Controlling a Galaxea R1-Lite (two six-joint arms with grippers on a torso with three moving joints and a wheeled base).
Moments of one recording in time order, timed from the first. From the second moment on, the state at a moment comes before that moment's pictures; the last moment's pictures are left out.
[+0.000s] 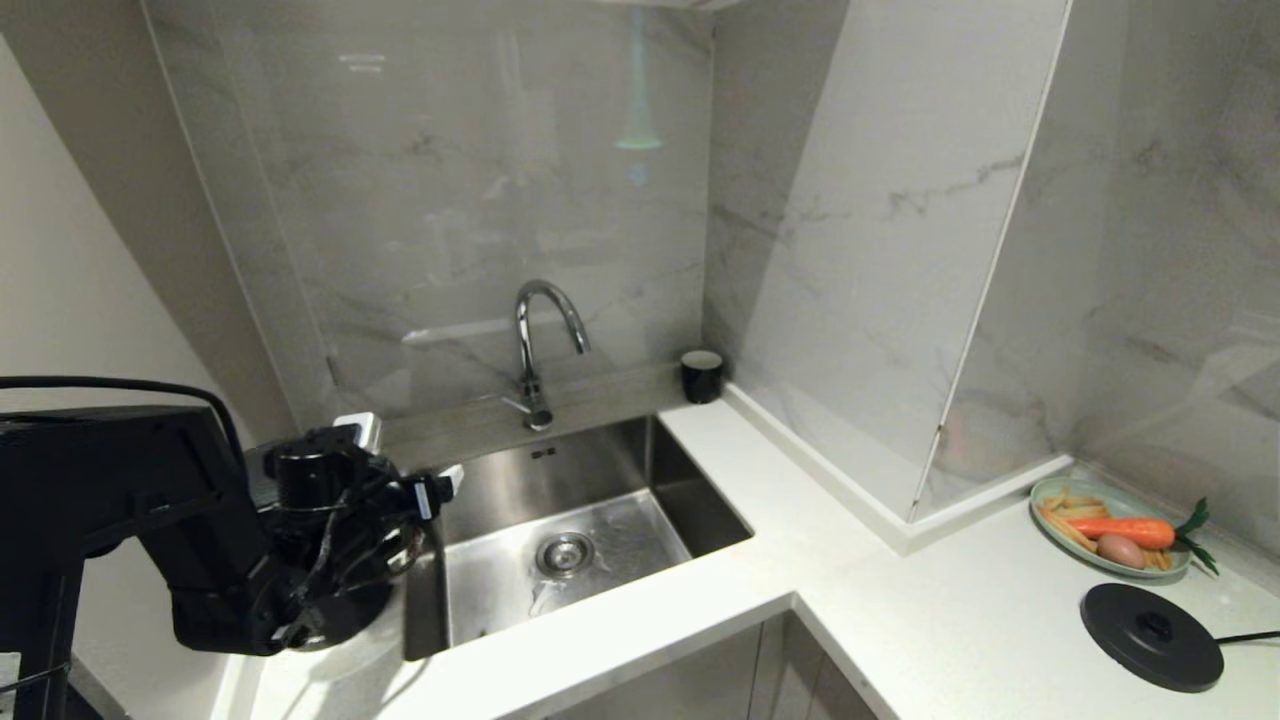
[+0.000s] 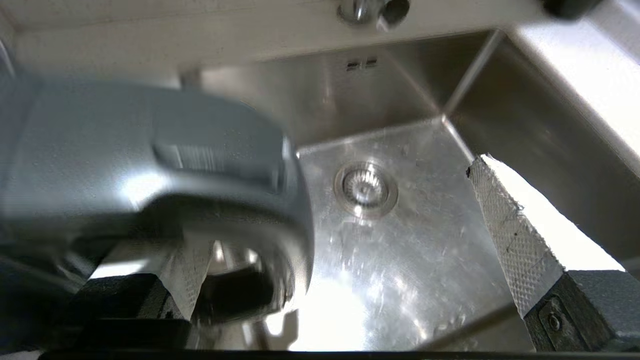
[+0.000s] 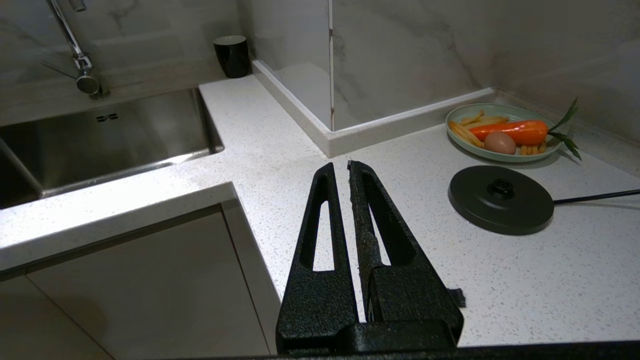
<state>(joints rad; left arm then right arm) -0.06 2.28 -0.68 -1.25 0.04 -0.17 0.00 0.00 0.00 0.02 0.00 0.00</state>
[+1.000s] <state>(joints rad) -0.05 2.31 -0.68 -1.32 0.08 -0.16 0.00 0.00 0.00 0.02 0.00 0.00</state>
